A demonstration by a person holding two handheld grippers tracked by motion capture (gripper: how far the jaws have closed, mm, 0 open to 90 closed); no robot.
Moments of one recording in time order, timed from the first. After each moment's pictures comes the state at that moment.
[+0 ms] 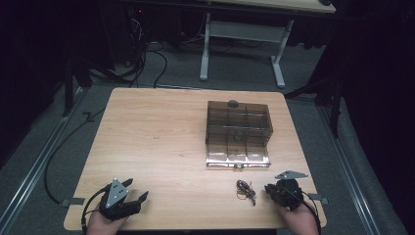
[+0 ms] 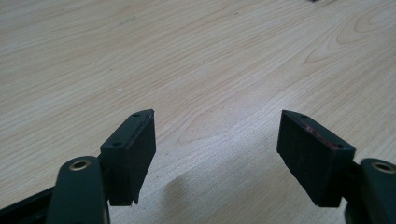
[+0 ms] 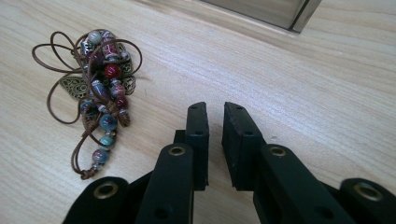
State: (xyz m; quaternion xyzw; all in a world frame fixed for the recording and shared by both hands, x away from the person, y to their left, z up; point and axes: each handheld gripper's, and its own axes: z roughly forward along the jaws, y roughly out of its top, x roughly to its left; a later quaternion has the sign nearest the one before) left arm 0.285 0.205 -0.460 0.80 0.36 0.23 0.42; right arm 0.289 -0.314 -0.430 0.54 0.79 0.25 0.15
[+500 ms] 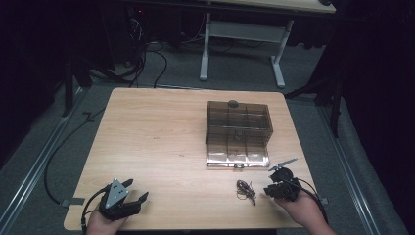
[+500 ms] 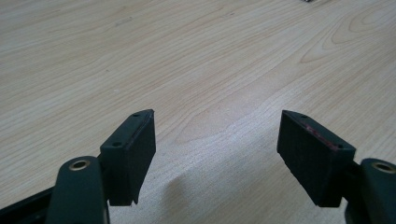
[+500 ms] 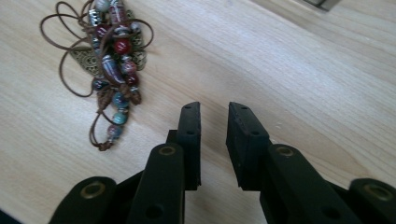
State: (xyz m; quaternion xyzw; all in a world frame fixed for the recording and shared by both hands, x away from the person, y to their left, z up) left arm 0.284 0.206 -0.460 0.80 0.36 0.22 0.42; right arm 0.315 -0.302 -0.408 0.53 0.84 0.14 0.06
